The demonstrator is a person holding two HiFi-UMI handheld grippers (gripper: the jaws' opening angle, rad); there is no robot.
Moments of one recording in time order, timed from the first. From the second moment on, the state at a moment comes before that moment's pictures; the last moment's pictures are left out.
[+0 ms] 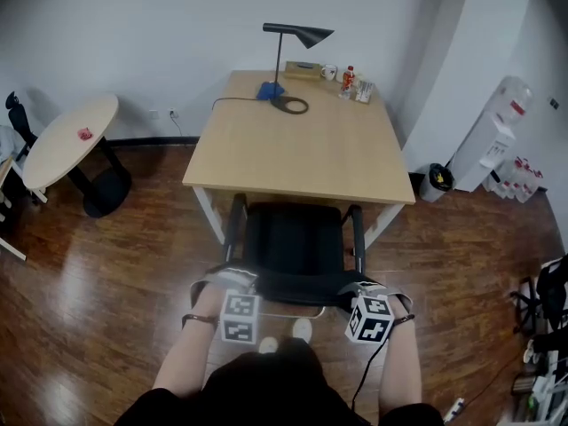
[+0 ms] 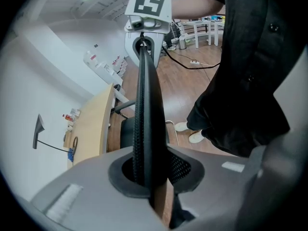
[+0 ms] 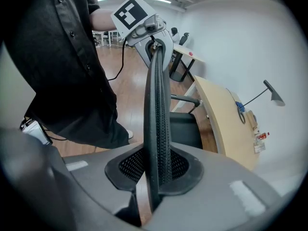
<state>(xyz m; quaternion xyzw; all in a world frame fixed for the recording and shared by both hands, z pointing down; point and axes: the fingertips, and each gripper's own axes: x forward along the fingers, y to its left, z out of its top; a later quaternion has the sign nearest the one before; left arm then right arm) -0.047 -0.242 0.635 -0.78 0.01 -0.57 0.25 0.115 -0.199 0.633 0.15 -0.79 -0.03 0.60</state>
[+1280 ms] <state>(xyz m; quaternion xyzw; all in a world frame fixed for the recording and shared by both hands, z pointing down) -0.053 -0.152 0.636 -0.79 0.03 -0.57 0.23 0.110 -0.109 0.631 0.13 -0.79 -0.04 0.59</state>
